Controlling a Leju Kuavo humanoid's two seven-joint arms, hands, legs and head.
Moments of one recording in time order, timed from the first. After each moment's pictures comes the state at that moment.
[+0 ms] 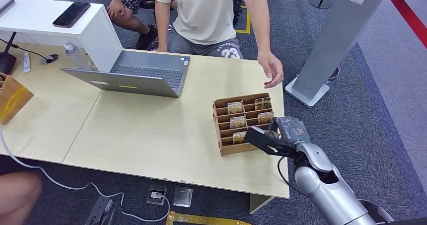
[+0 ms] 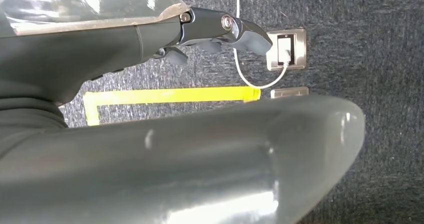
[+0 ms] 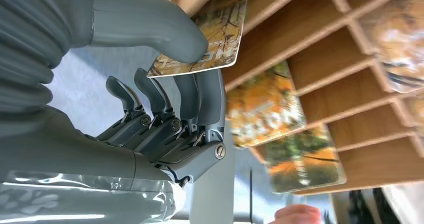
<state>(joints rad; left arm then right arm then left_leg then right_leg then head) -0.11 0.17 -0.96 -0.21 1.17 0.03 -0.47 -0.53 -0.26 0.82 -1.21 0.63 0.02 0.36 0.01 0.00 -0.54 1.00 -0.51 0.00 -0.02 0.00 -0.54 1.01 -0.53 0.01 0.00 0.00</state>
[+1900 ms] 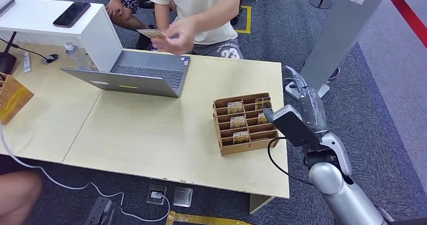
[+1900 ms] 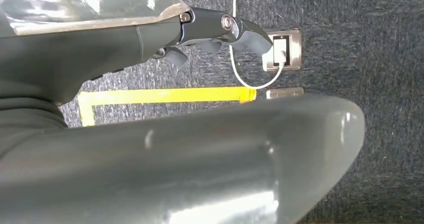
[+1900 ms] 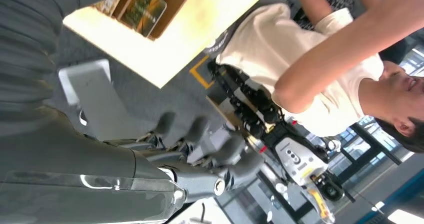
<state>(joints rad) -0.11 0.17 -0.96 -0.21 1.18 0.03 -0.50 -0.49 -0.29 0.73 -1.52 0.31 -0.31 0.07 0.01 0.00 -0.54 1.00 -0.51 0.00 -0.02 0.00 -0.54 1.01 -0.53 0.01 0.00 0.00</state>
